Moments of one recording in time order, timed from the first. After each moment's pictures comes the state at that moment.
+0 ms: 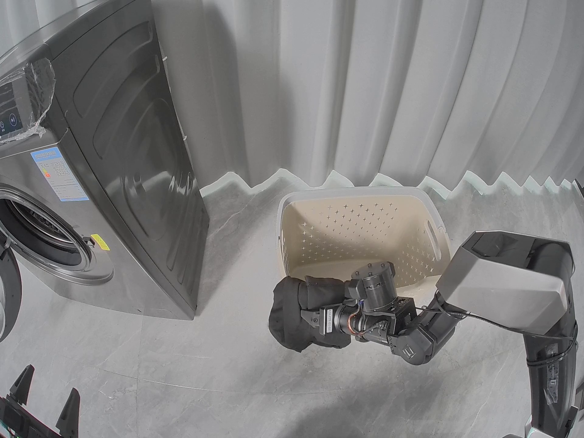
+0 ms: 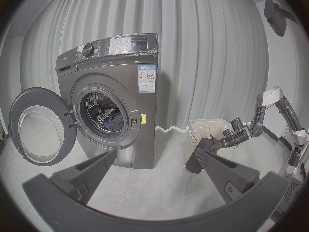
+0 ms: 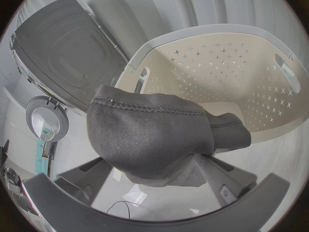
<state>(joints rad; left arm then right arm) 0.00 0.02 -0.02 0.01 -0.01 -0.03 0.64 2.38 -0.99 -0.84 -0.04 0.37</state>
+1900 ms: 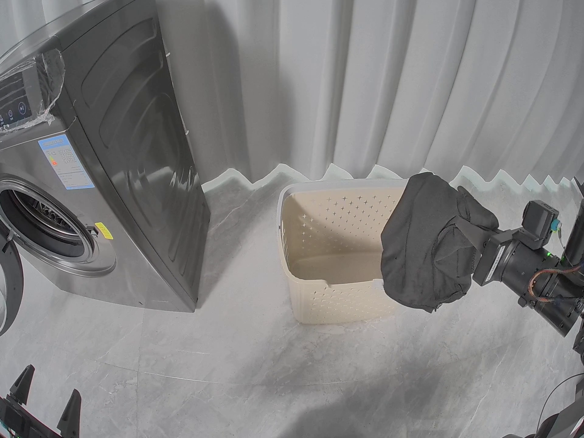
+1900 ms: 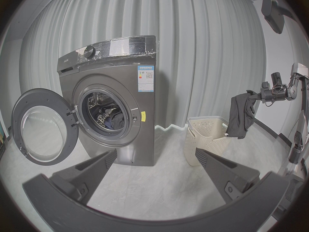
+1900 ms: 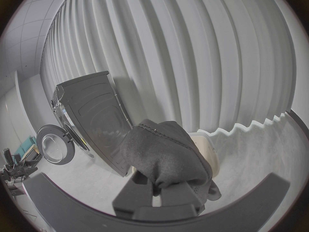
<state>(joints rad) 0.00 0.02 -0.02 0.01 -0.02 -0.01 0.59 1.37 -0.44 -0.90 -0.22 0.16</state>
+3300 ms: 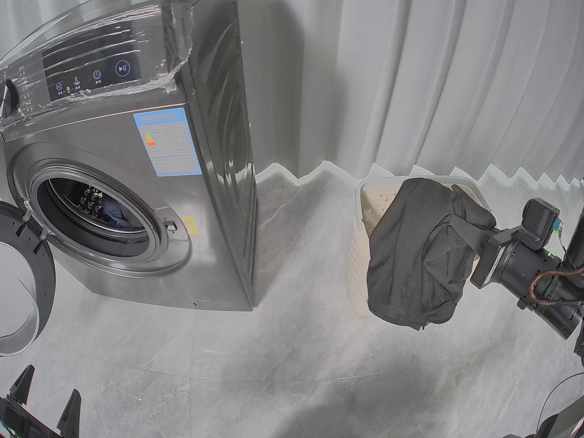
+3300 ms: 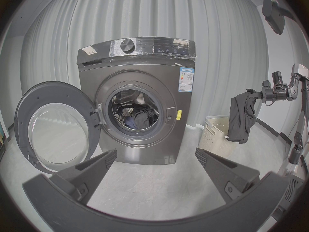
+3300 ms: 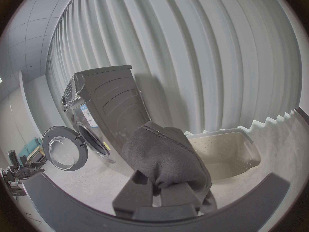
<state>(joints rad) -0.01 0.02 -0.02 0.01 -0.02 -0.02 0.63 1.36 -0.45 -0.92 -0.20 0.16</state>
